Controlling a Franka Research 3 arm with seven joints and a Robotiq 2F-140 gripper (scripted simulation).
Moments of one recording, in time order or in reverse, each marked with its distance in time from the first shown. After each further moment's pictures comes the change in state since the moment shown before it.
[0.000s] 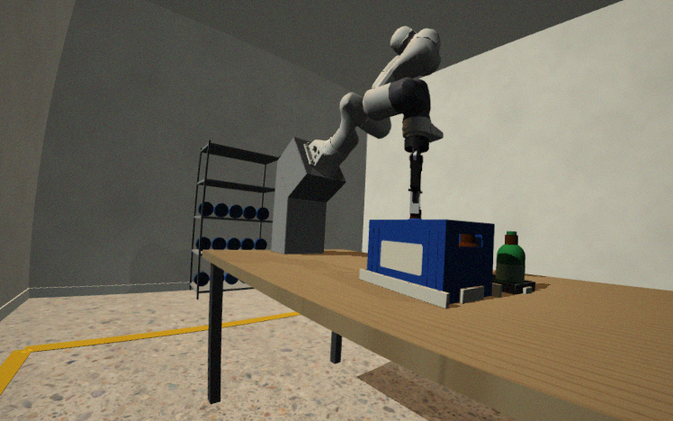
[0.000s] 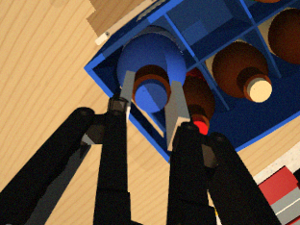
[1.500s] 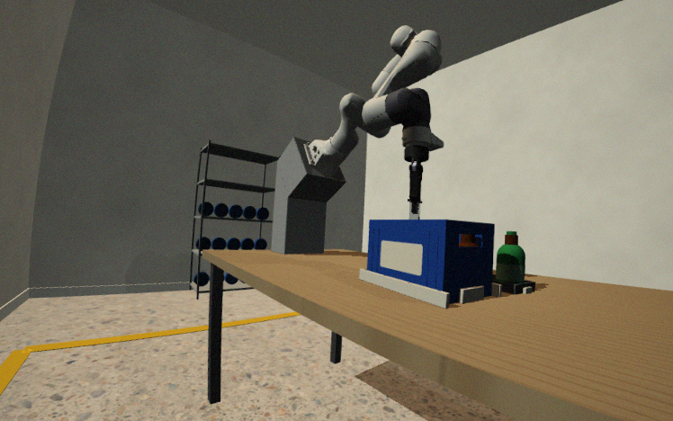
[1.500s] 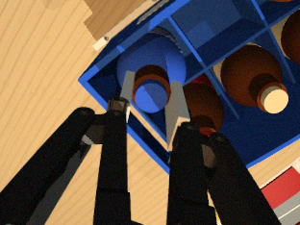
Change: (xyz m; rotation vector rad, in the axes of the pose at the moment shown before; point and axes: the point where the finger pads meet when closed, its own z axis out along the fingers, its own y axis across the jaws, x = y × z) arm -0.001 -0.002 0.031 0.008 -0.004 0.022
